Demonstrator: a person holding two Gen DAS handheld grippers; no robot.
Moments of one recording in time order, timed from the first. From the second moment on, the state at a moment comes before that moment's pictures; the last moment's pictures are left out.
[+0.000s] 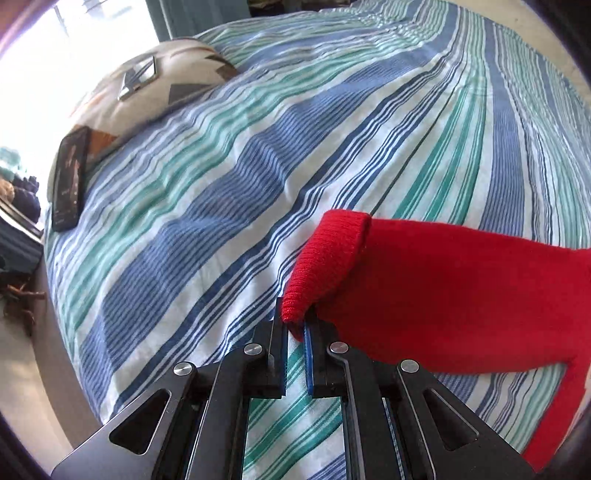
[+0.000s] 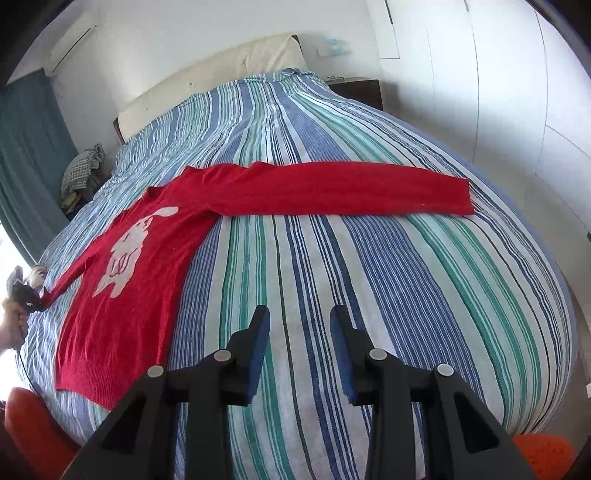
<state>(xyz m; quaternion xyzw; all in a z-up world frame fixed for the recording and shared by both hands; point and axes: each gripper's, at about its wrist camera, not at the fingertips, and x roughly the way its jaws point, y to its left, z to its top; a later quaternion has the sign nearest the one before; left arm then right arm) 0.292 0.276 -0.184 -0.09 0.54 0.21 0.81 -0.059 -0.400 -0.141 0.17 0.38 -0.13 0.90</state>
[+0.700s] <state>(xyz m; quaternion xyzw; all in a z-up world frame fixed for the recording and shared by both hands) 0.267 0.233 -0.170 -0.01 0.50 0.21 0.84 -0.057 -0.404 -0.150 0.17 0.39 -0.16 0.89</state>
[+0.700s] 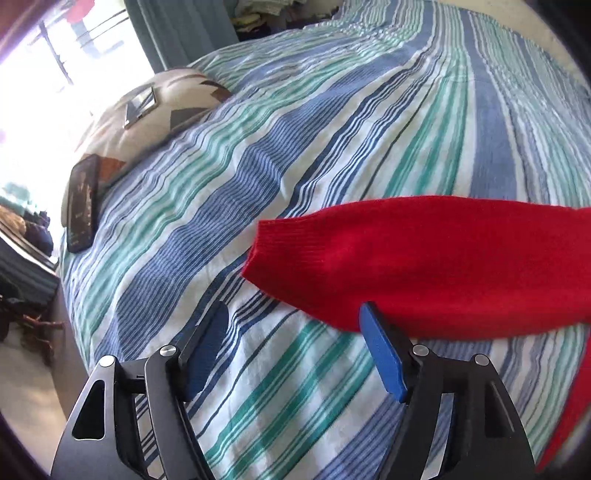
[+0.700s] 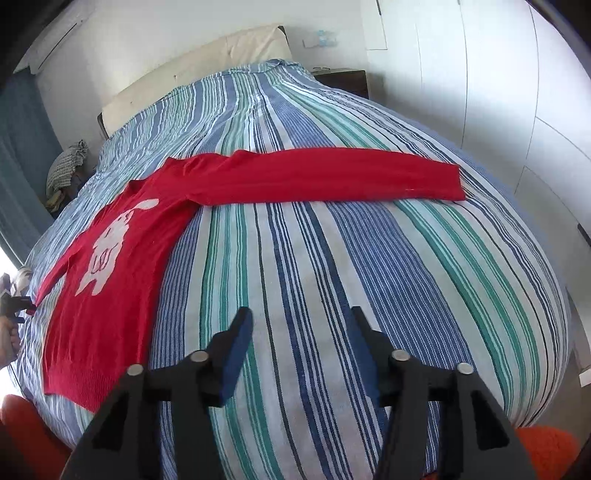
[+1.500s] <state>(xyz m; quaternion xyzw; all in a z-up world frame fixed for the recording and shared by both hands) 0.160 0.078 -0.117 0.08 0.45 0.03 0.89 -0.060 -0.382 -0.143 0.12 0.39 -0.15 0.90</state>
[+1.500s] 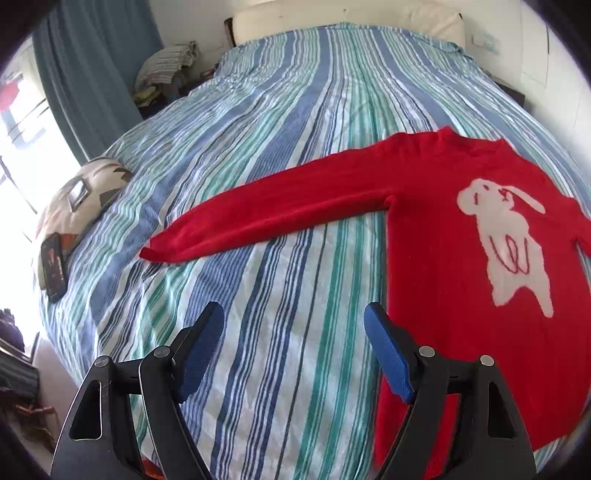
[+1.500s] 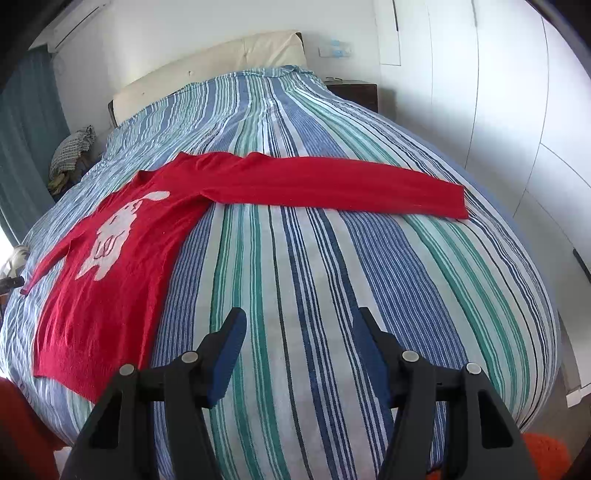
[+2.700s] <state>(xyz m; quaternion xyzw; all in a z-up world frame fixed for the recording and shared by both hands) 0.056 0.076 -0.166 -0.01 0.45 -0.02 0.89 -0.072 -0.321 -0.153 0.15 0.40 -0.11 0.90</state>
